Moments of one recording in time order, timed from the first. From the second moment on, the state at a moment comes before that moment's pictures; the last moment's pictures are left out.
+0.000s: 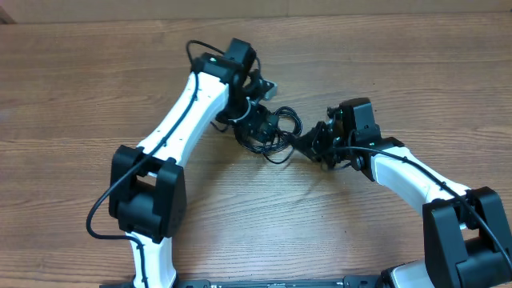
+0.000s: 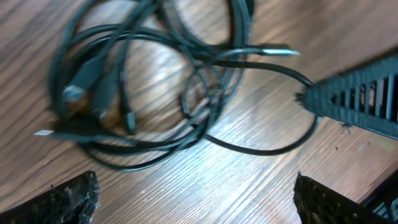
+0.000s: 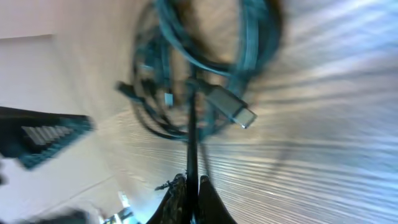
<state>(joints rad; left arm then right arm) -0.38 2.05 1.75 -1.17 0.34 0.14 0.26 1.65 0.82 -0.16 -0.63 0.96</state>
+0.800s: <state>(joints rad) -0.34 2.05 1.75 -1.15 0.33 0.10 0.26 1.64 0.83 -0.43 -0.44 0.82</state>
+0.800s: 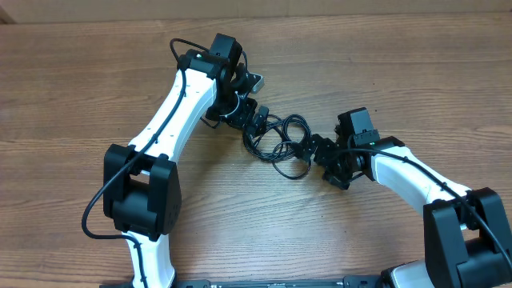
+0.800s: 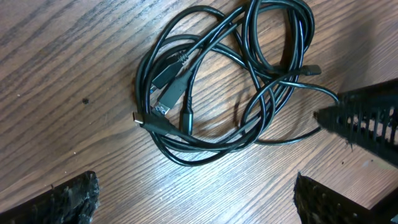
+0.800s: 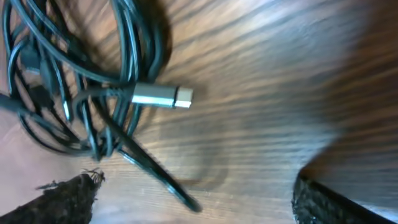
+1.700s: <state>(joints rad) -0.34 2.05 1.74 -1.12 0.33 0.08 0.43 1.64 0.83 -0.39 -0.39 1.00</state>
